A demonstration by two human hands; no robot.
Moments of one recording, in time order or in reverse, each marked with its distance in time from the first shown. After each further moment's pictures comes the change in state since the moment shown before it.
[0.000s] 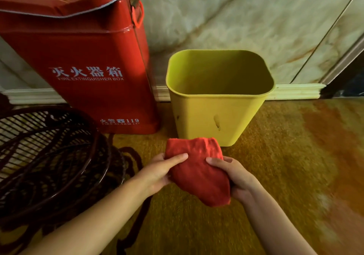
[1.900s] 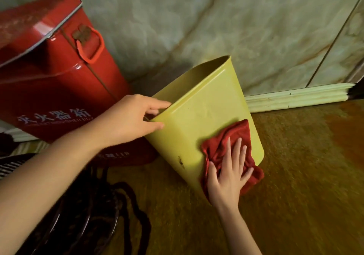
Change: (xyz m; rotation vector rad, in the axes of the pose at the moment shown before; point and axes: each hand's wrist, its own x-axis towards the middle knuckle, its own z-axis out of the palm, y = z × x) left_hand 0.042 0.189 0.031 1.455 0.159 0.792; right_hand 0.102 -0.016 -0.010 -0.670 0.738 -0.806
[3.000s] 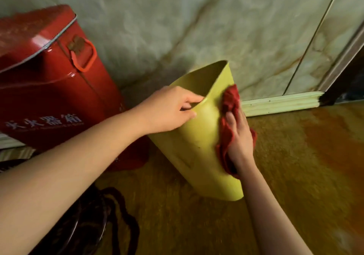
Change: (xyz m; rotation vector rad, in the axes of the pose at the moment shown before) left_hand 0.041 0.072 0.013 -0.036 -0.009 0.149; right_hand 0.094 -0.033 -0.070 0.189 -0.011 -0.069
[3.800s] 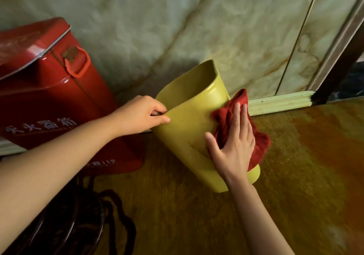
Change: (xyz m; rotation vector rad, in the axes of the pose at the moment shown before) left_hand -0.009 -0.039 0.001 0.094 -0.068 -0.093; right_hand -0.034 0.005 -0.016 -0.314 0.164 -0.238
